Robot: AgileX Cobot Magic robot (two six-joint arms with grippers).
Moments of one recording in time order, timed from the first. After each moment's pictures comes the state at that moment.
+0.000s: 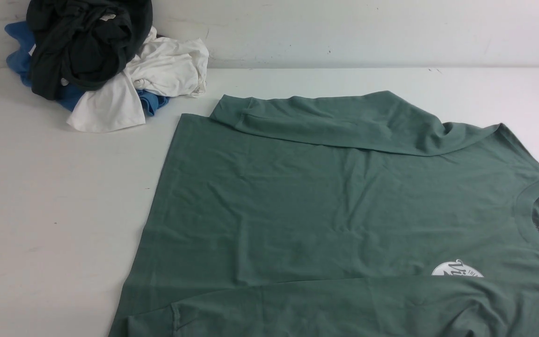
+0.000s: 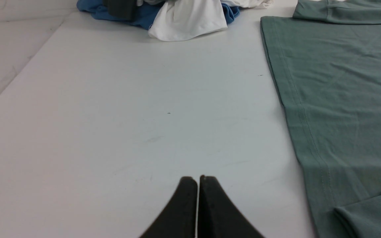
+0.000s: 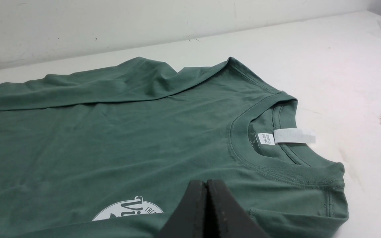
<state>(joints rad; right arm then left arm) -0.06 -0.01 0.03 -0.07 0.35 0.20 0.04 -0.01 0.03 -0.05 0.35 0.09</state>
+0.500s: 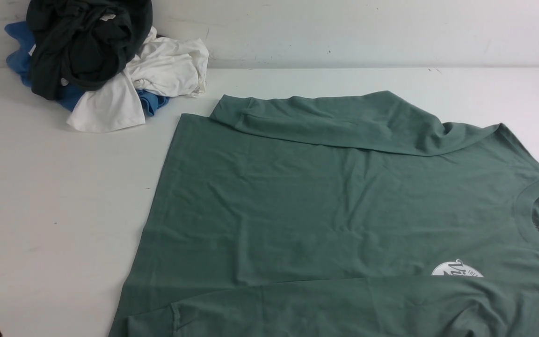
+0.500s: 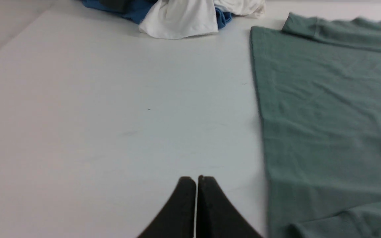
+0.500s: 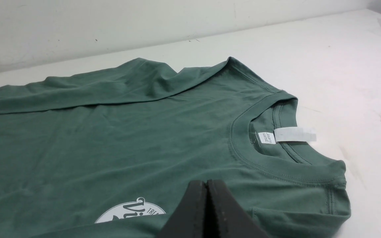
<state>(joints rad) -0.06 -0.01 0.03 -0.04 0.35 0.22 0.04 -0.01 0.03 -0.24 0.35 -0.05</state>
